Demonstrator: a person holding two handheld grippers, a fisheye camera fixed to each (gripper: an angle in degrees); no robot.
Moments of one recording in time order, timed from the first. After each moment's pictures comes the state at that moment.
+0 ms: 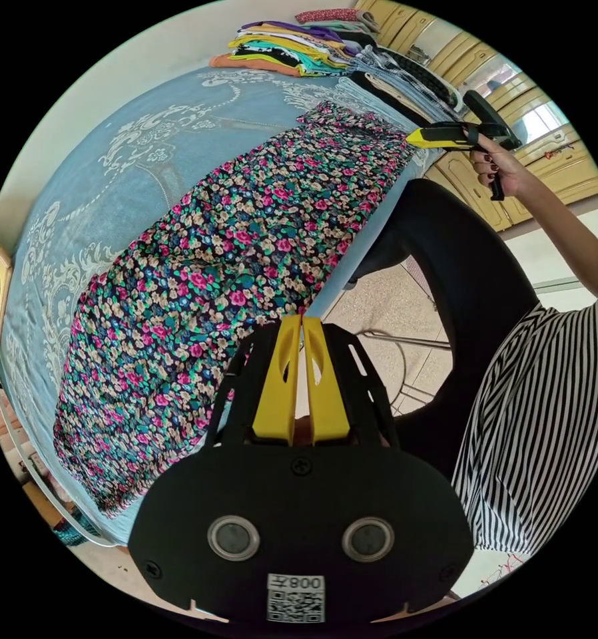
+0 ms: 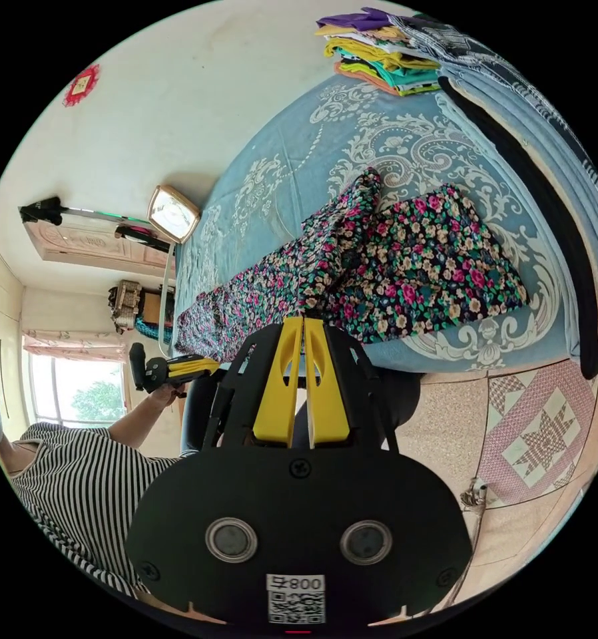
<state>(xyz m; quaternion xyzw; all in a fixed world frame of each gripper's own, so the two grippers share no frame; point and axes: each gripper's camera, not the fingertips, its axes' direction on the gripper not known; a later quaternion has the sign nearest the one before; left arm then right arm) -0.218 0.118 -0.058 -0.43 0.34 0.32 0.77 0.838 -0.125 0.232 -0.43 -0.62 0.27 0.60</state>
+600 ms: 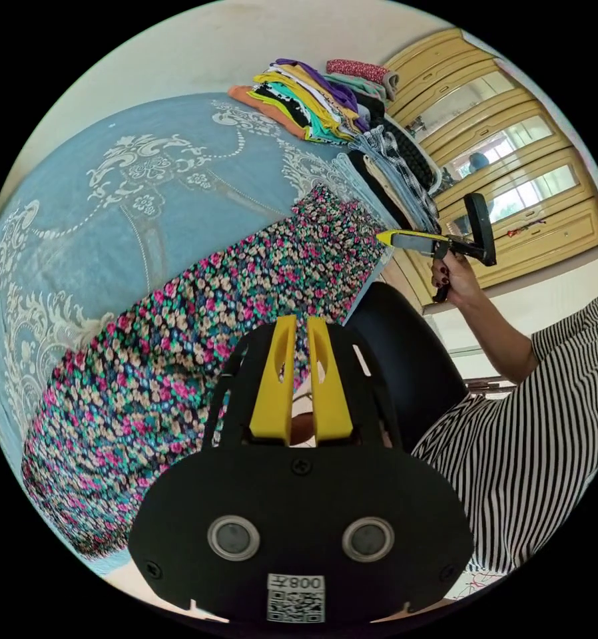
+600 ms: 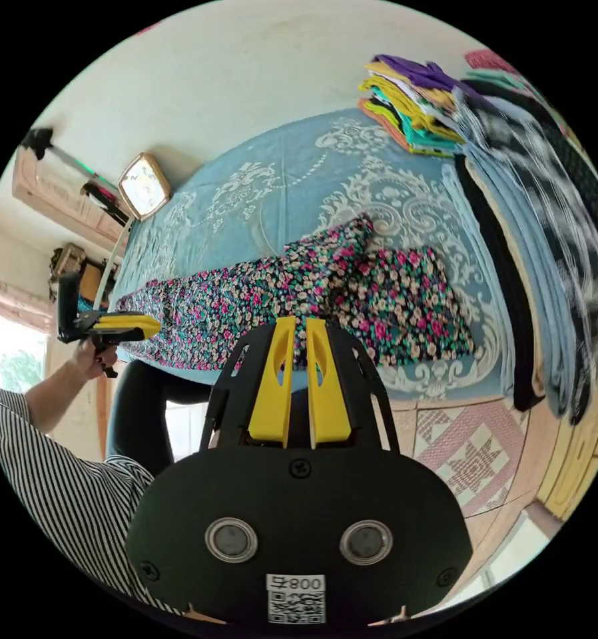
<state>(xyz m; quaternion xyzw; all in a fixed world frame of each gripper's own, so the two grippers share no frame) -0.142 0.046 0.031 -0.39 0.47 0.16 0.78 0.810 -0.183 0.166 -0.35 -0.53 0.12 0.76</state>
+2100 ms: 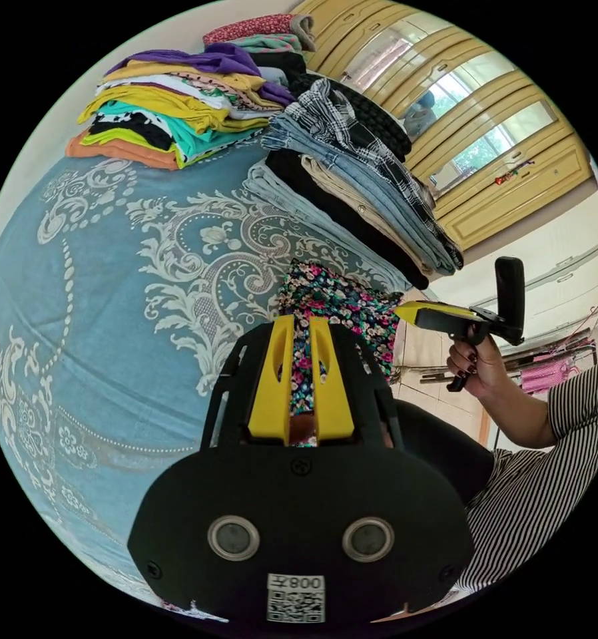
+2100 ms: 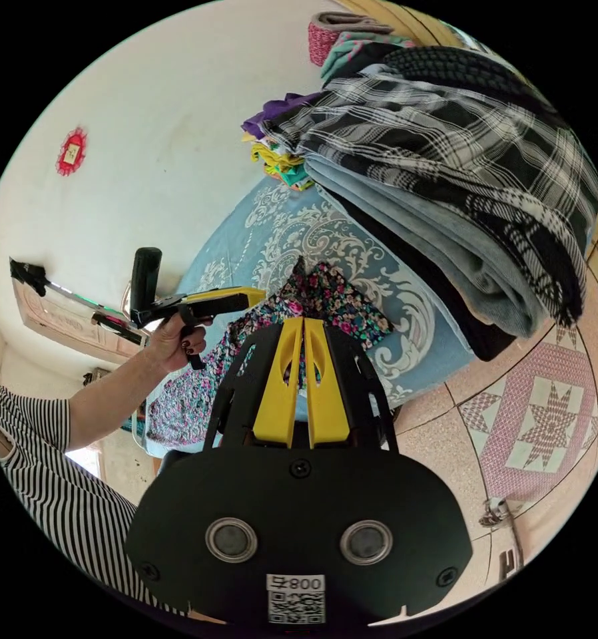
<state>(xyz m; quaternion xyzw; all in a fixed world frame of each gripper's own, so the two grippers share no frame) 0.253 0.003 0.129 -0.35 0.52 0.33 0.70 1.023 0.044 0.252 -0.34 -0.47 0.43 0.69</state>
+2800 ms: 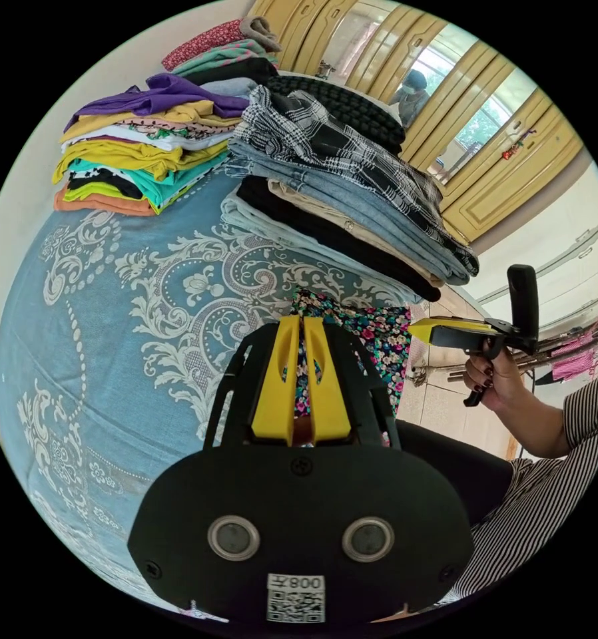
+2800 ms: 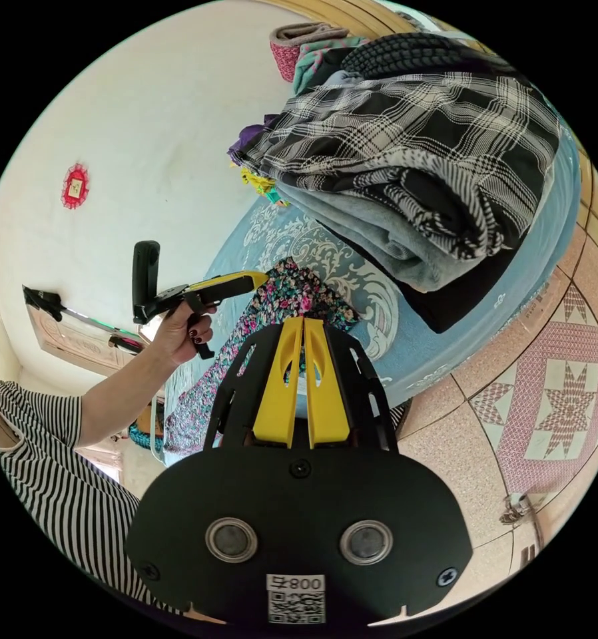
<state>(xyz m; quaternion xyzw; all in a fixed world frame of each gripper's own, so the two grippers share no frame) 0.288 0.004 0.096 -0.31 0.49 0.37 0.72 1.040 0.124 0.306 -0.32 -0.47 0.47 0.67</state>
